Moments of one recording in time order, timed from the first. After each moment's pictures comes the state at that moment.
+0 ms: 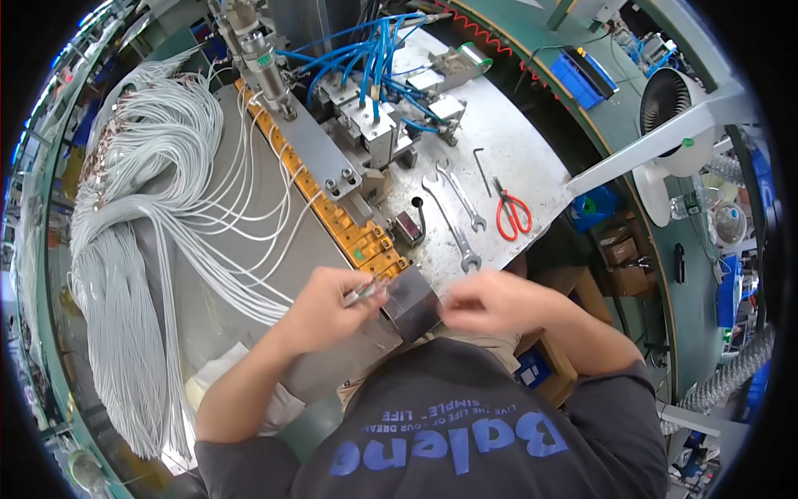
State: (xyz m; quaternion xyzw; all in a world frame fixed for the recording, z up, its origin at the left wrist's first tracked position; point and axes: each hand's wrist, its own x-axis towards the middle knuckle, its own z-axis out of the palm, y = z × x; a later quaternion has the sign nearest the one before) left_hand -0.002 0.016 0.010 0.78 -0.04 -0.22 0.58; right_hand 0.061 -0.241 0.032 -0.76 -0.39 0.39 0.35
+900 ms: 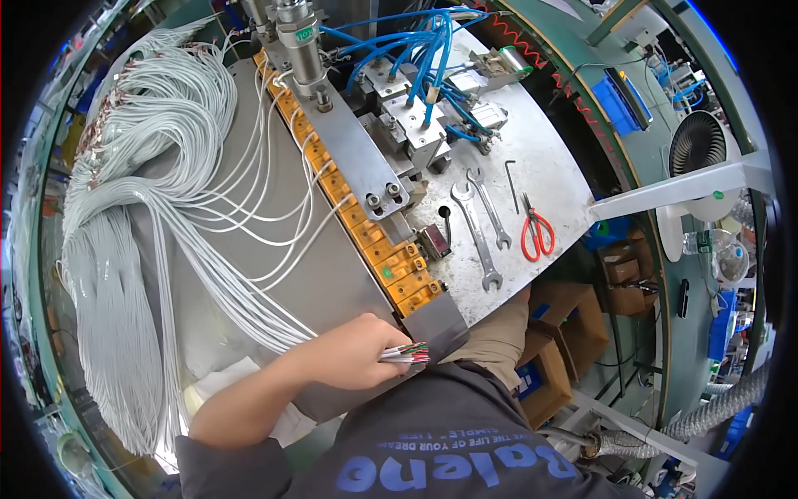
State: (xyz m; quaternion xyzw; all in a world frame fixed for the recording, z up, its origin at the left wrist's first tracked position) left_hand -0.006 0.026 -0.017 0.72 -0.22 -0.33 0.57; right_hand -0.109 -0.428 -0.101 -0.64 0.08 0.75 0.15
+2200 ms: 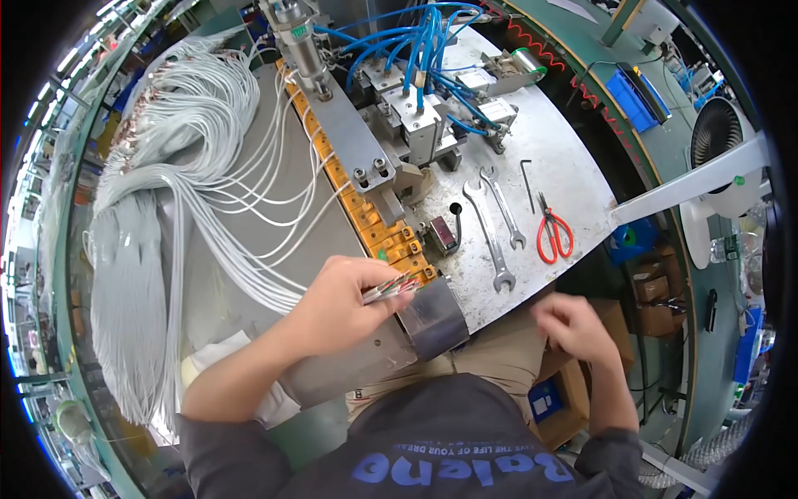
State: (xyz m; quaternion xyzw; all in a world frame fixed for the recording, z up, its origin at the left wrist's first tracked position) left_hand 0.003 0.008 0.012 0.84 -0.07 -0.14 0.52; right_hand 0.055 -0.344 -0.037 -0.83 -0.20 0.32 0.41
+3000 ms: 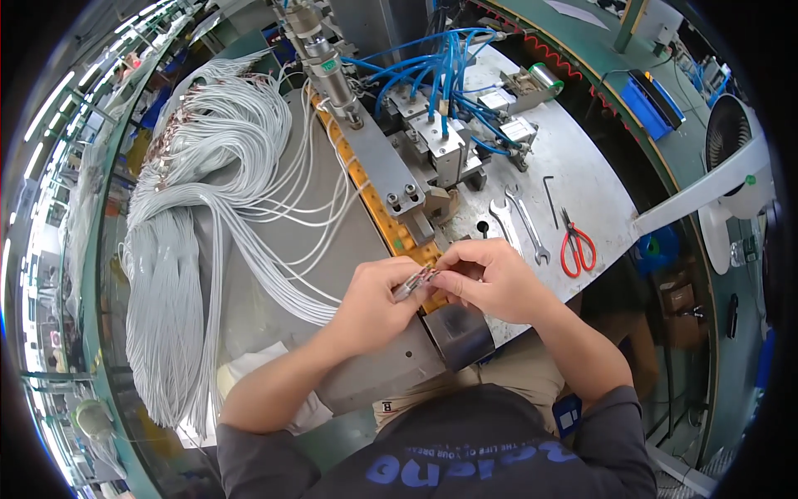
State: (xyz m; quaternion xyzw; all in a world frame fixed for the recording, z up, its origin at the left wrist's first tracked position) left_hand 0.008 0.006 0.008 0.87 -0.07 0.04 0.48; right_hand 0.091 -0.171 0.003 -0.66 -0.30 0.33 0.60
